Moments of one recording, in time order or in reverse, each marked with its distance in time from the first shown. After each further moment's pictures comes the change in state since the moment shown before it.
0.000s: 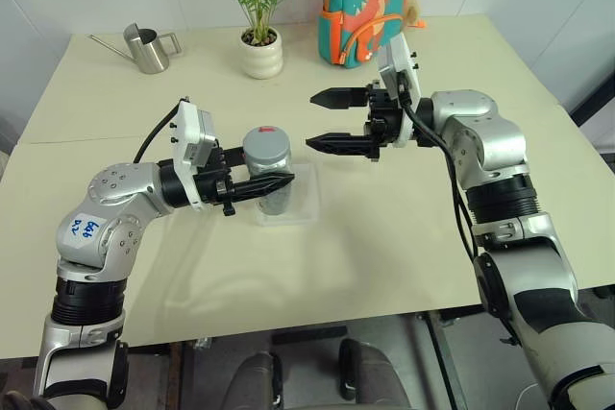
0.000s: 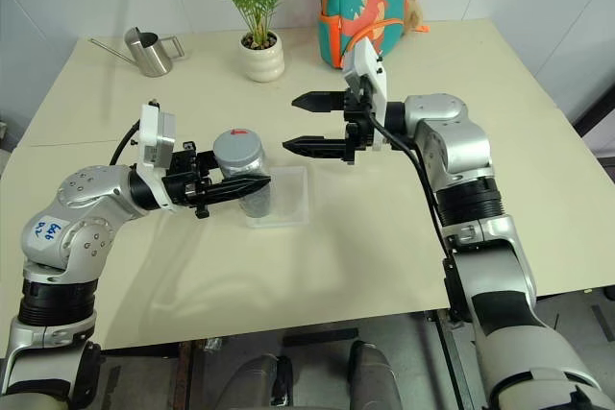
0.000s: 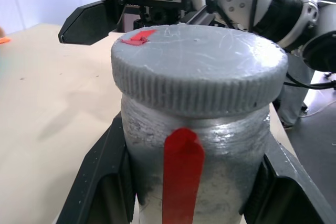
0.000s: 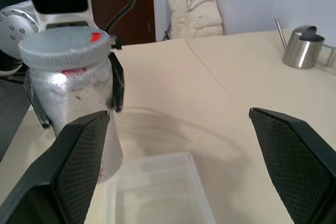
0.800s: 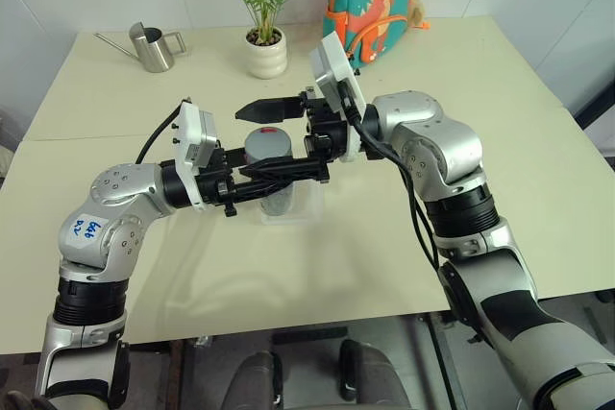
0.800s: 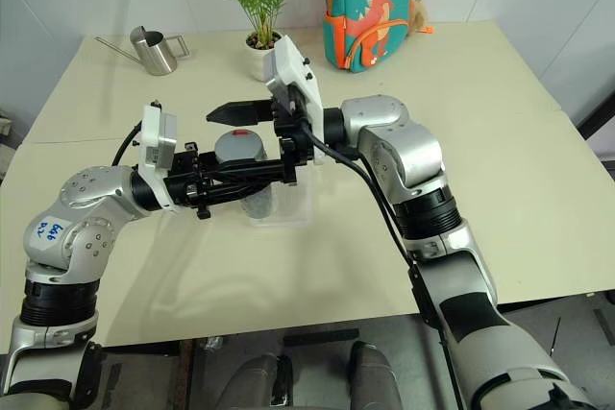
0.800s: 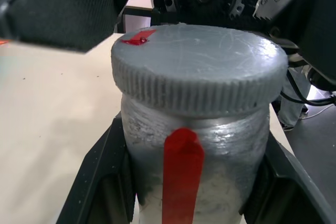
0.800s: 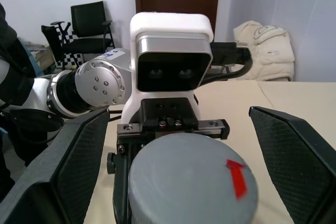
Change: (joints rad) left arm 0.000 -0.007 -0.004 -0.001 0.000 0.000 0.001; right arm 0.004 0.189 0.104 -0.275 0.070 0.141 -0.069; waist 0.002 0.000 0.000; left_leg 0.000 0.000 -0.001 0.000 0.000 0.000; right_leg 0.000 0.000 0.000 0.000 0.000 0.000
